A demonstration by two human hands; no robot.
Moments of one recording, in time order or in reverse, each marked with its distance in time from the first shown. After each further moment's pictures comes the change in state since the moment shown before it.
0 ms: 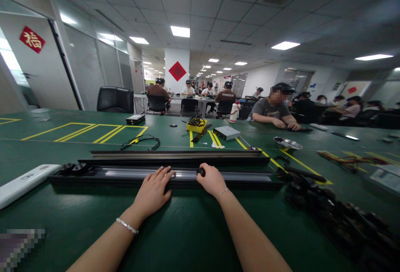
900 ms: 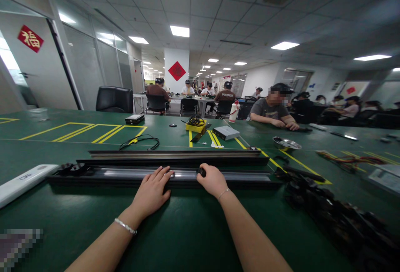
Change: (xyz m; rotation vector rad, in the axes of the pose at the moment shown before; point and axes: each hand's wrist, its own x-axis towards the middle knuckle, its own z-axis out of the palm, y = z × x) left_hand 0.001 0.001 -0.001 0.002 -0.013 -0.008; right_hand -0.002 0.002 -0.007 -0.040 -0.026 -0.024
